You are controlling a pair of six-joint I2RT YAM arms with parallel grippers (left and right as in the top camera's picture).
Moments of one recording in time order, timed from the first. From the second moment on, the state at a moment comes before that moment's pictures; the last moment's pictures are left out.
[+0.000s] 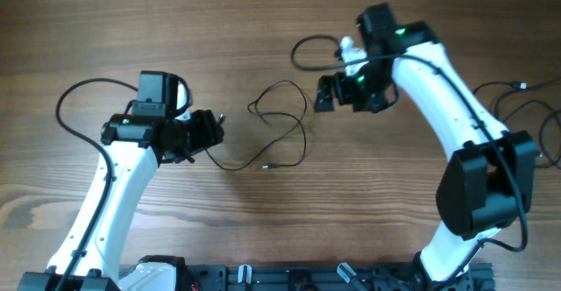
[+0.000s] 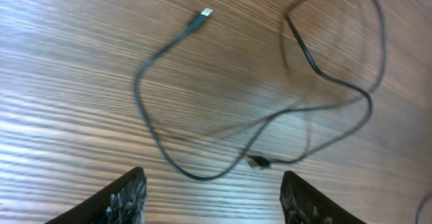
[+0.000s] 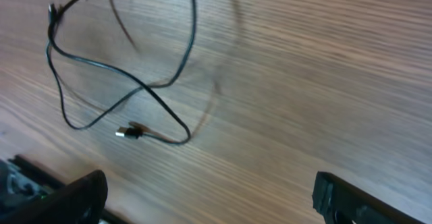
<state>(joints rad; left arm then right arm) -0.09 1.34 0.96 -0.86 0.25 -0.49 0.29 1.90 1.56 -1.14 -0.39 0.11</state>
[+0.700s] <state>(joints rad) 0.18 1.34 0.96 -0.97 0.12 -0.61 0.57 1.90 1.26 -0.60 -0.21 0.29</state>
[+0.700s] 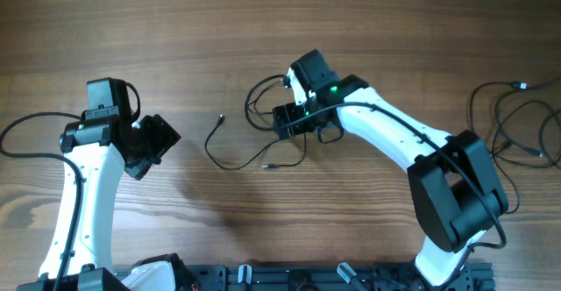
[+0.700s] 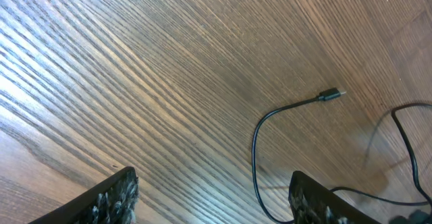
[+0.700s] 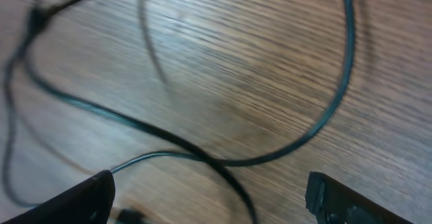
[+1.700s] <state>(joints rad) 0.18 1.34 0.96 -0.97 0.12 -0.62 0.57 1.90 1.09 -0.28 -0.10 0.75</state>
